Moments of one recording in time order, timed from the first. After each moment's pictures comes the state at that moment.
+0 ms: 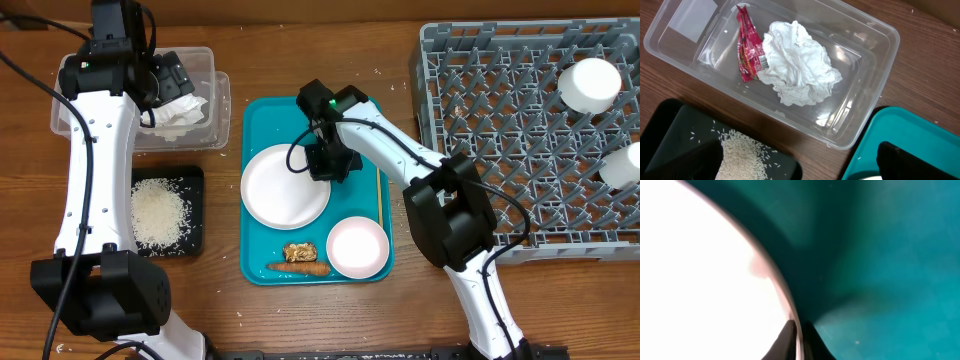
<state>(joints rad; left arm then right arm) 0.09 1.81 1.82 -1.05 -0.19 -0.39 0.60 2.37 1.97 -1.16 -0.15 0.39</state>
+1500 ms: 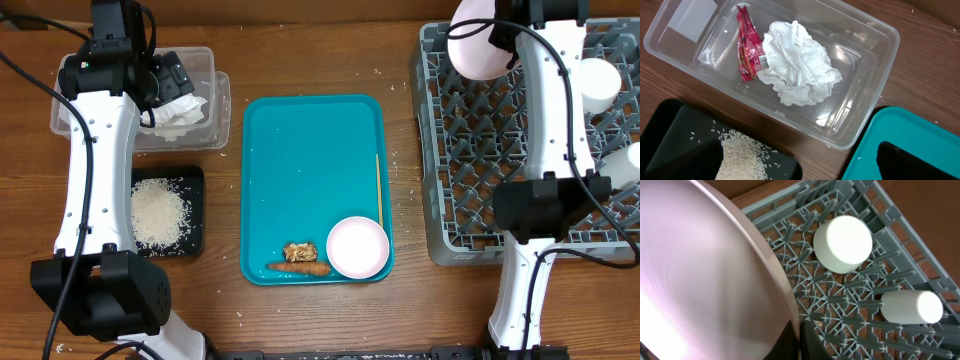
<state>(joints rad) 0.09 1.81 1.82 -1.05 -0.19 -0.39 0.05 2.34 2.67 -1.50 0.59 0.50</state>
